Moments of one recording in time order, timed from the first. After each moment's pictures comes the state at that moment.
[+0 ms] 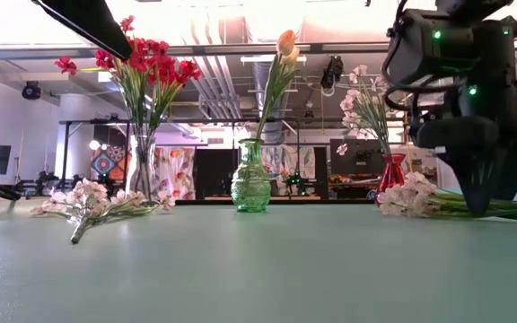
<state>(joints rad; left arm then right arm) -0.64 1.46 1.19 -1.11 -0.86 -0.93 0.19 1.50 0.76 -0.83 0.03 1.19</state>
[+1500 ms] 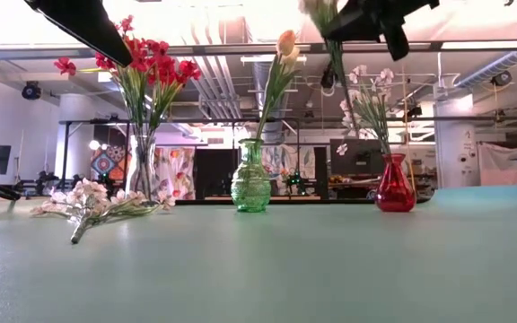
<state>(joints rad) -0.63 1.47 1.17 -1.09 -0.86 -0.93 0.18 1.17 0.82 0.04 0.70 0.46</state>
